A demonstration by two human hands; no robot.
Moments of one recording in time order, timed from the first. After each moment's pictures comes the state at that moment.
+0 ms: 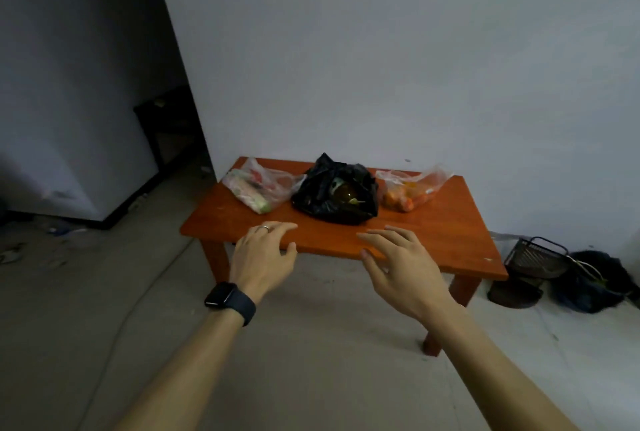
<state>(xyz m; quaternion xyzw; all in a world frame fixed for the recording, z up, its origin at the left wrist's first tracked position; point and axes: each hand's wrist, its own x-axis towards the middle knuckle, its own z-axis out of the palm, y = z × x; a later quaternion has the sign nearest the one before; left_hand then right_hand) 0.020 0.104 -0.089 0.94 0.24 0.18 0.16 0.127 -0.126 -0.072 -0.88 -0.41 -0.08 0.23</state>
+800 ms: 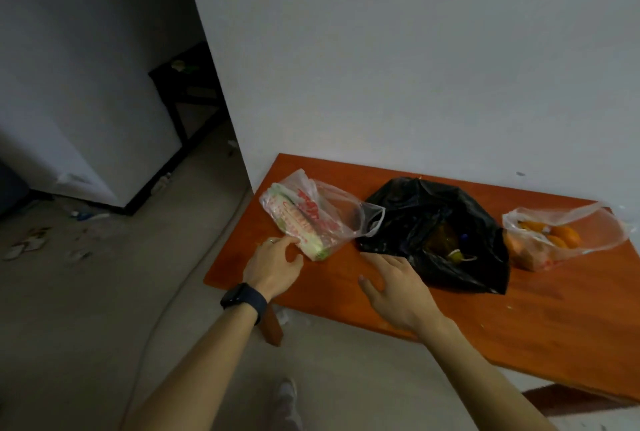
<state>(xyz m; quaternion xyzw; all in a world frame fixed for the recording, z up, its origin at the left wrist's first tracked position) 0.222 0.478 -0.188 0.90 0.34 0.04 0.26 0.340 0.258 -0.177 -0.89 -0.40 0.12 0.20</state>
